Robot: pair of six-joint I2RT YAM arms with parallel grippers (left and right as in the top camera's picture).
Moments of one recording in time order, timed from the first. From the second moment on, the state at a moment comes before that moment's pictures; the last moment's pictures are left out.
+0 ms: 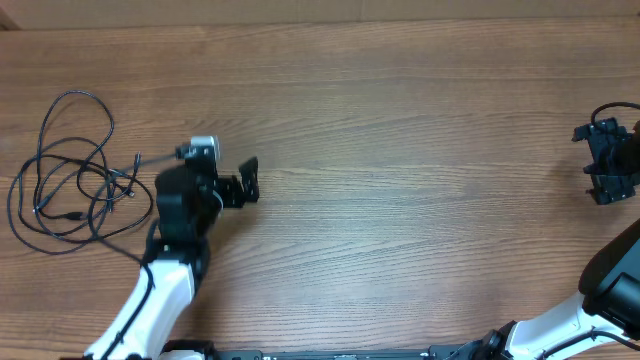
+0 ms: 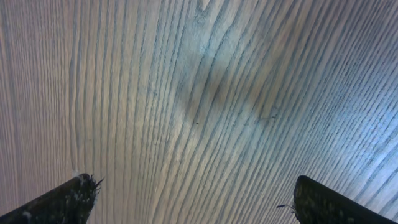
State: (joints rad) left arm -0.03 1.25 0.42 0.34 0.20 -0.17; right arm -0.59 1.86 1.46 -0.92 -0.12 0.74
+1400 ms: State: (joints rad) left arm -0.03 0.26 0.01 -0.08 0.04 -0.23; right arm -0.59 1.86 1.46 -0.91 -0.12 0.74
